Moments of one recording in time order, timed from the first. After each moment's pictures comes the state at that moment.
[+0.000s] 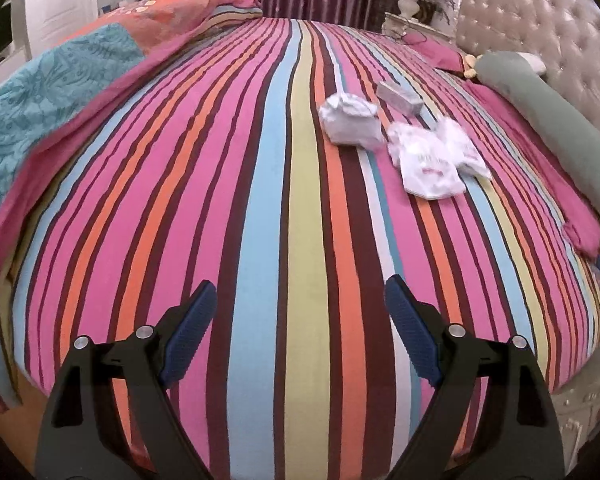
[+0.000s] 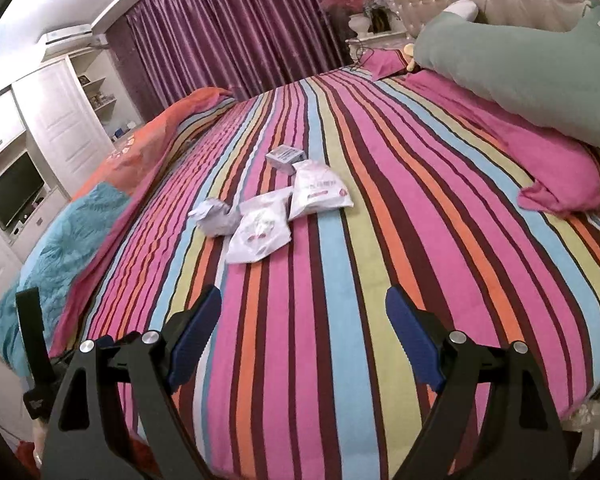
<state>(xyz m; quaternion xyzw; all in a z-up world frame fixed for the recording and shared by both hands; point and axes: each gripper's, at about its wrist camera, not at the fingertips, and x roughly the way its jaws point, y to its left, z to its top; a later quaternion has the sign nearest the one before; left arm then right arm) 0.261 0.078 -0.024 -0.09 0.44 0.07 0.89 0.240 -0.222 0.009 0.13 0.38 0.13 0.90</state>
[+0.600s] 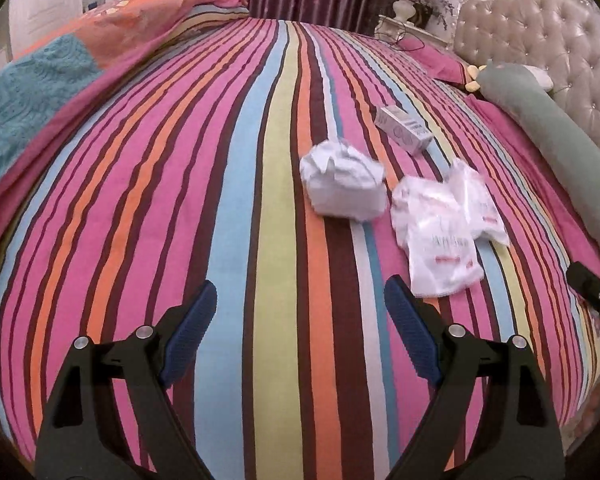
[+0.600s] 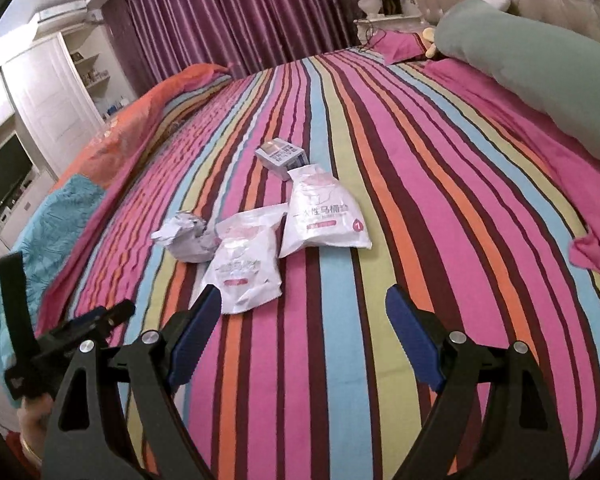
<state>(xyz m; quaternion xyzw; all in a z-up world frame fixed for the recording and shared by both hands) 0.377 0.087 -0.031 -0.10 0.44 0.04 0.89 0.338 -0.194 -0.014 0.10 0.43 0.14 0.89</state>
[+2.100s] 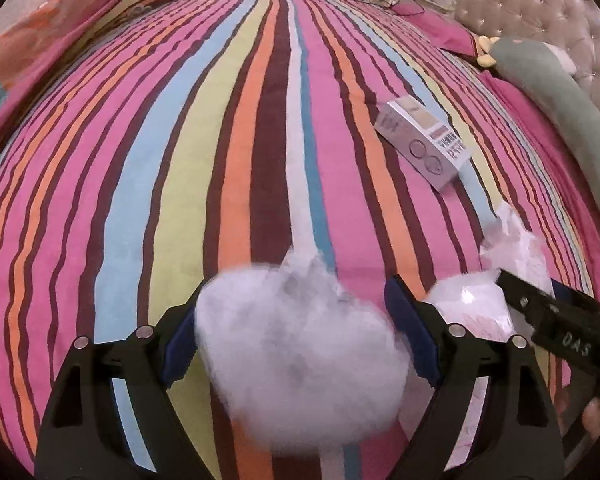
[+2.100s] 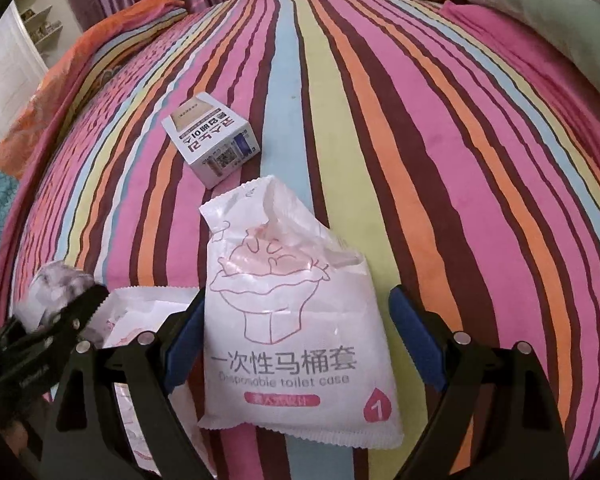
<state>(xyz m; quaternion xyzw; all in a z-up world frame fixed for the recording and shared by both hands) 0.537 0.069 -0.081 -0.09 0.50 0.01 0.86 0.491 -0.155 -0.091 0.04 0.54 0.09 0.84</state>
